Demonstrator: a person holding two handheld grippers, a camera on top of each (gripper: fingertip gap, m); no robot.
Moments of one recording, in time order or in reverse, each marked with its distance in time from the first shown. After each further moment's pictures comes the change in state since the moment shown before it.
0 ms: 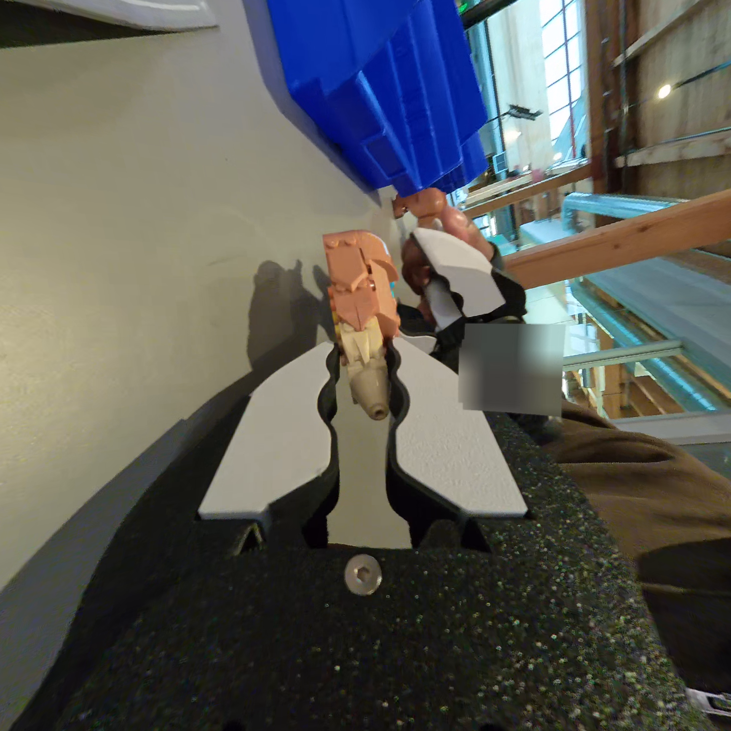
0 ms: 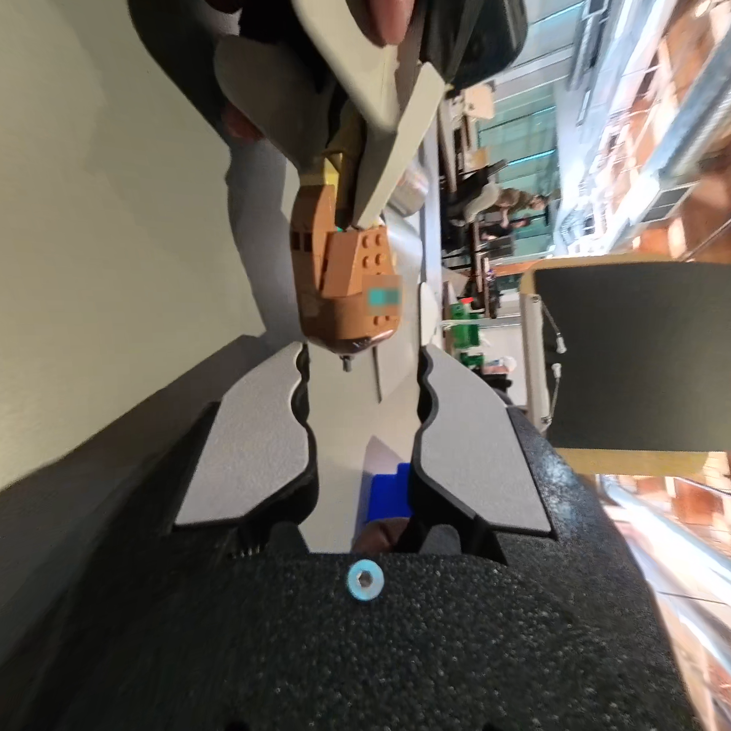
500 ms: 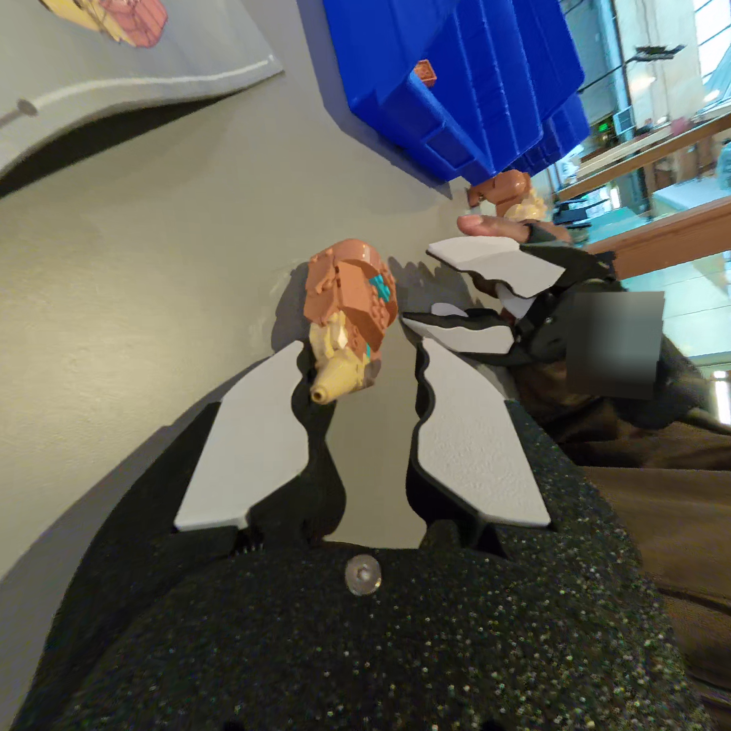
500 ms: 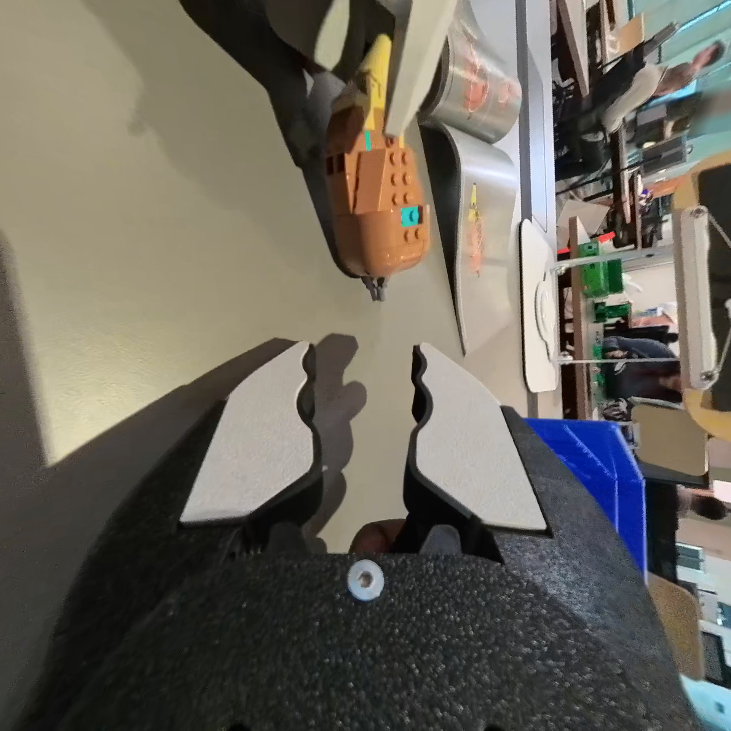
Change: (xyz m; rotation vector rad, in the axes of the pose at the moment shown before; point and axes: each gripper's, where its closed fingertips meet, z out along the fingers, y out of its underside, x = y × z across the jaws) left arm -0.017 -0.004 -0.015 -0.003 -0.242 0.161; right arm -0.027 0.018 -0.021 -0.101 -0.253 0.239
